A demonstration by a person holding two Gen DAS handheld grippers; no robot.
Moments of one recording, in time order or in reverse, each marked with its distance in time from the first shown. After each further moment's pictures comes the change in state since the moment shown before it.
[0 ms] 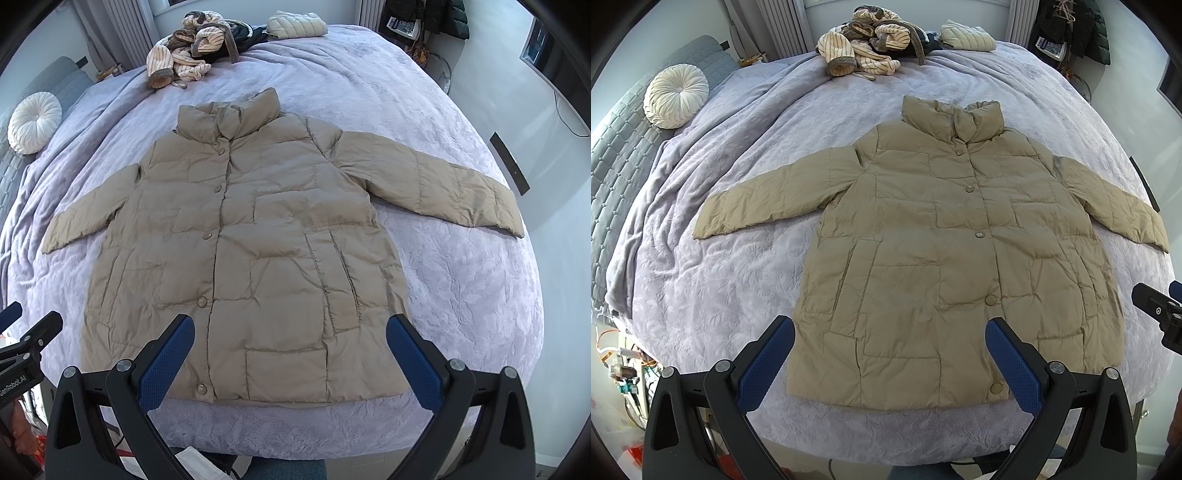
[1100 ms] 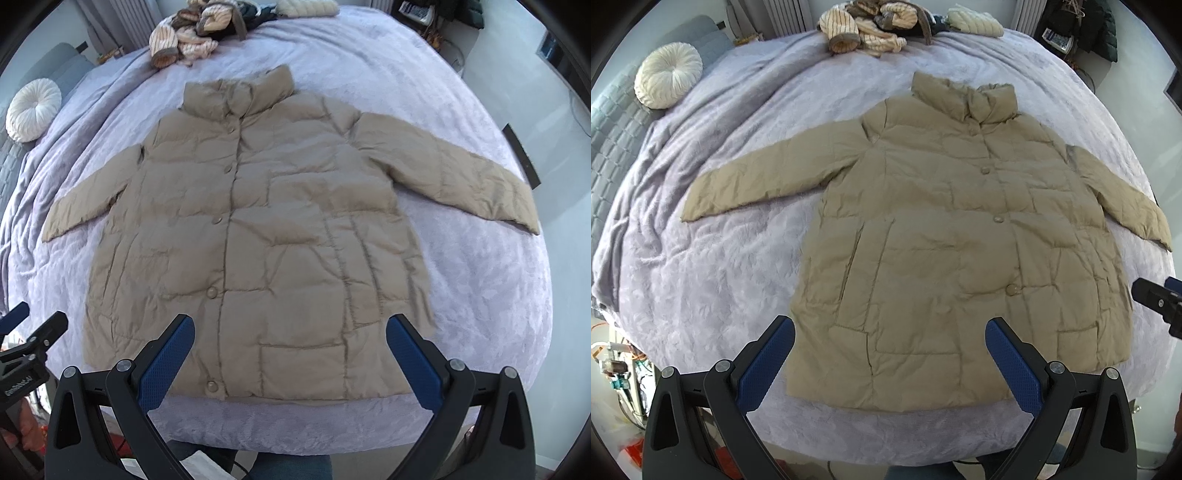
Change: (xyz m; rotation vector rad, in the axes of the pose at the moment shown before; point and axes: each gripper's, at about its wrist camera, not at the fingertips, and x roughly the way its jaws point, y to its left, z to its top) left arm 0.044 0.030 -0.005 0.006 0.121 0.005; right arm 0.035 0.027 0.009 -0.021 0.113 0.040
